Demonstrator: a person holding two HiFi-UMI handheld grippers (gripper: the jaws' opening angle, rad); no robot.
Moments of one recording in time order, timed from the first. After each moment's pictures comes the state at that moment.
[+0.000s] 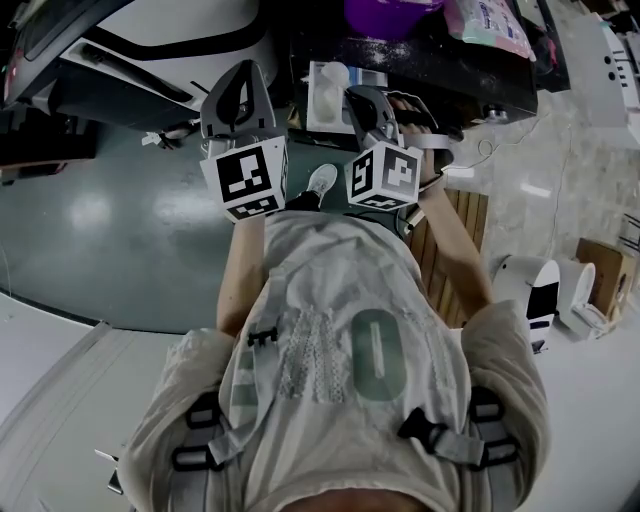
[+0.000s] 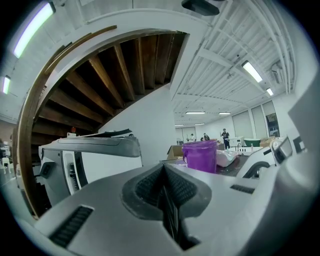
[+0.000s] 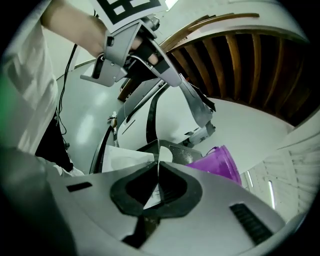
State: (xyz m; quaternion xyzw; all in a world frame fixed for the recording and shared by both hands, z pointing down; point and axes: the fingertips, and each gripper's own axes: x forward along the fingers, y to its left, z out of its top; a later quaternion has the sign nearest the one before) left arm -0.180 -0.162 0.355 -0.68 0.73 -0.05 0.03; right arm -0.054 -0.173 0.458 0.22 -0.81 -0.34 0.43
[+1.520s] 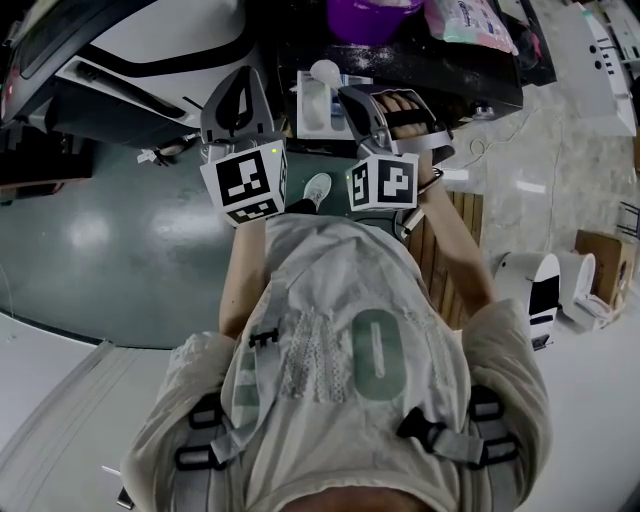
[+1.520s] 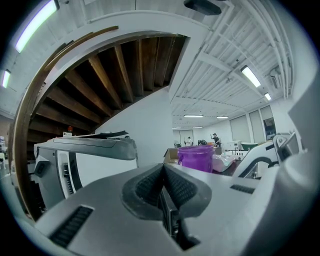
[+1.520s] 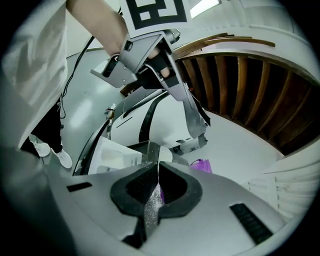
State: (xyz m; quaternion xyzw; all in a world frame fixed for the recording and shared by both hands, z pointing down) left arm -0.167 -0.165 0.346 -0.69 0.72 -0.04 0.03; right arm -0.048 -0.170 0.428 0.21 -0.76 -0.44 0.43
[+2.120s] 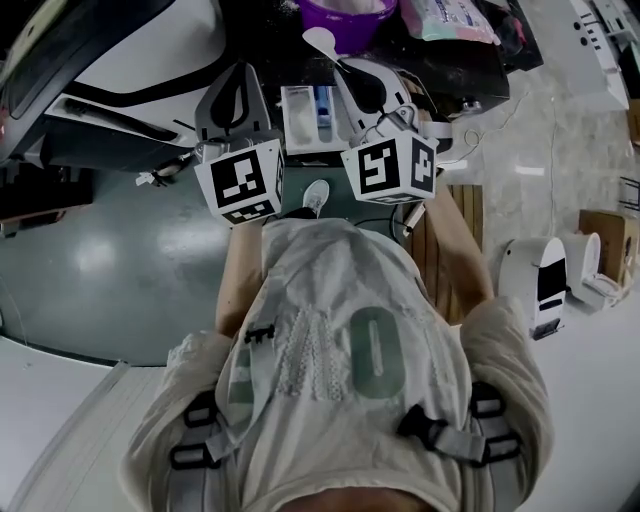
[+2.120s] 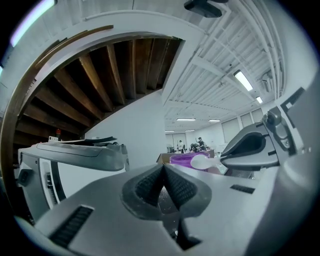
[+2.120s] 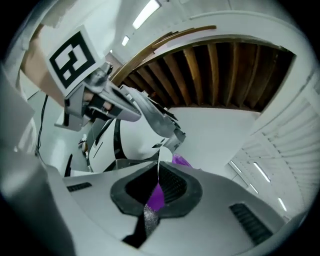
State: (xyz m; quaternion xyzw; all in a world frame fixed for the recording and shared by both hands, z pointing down) left arm -0.145 -0.201 0.321 -0.73 0.69 -0.03 0.04; right arm -0.034 -0.212 0.344 0.34 -0.84 -0.31 0.30
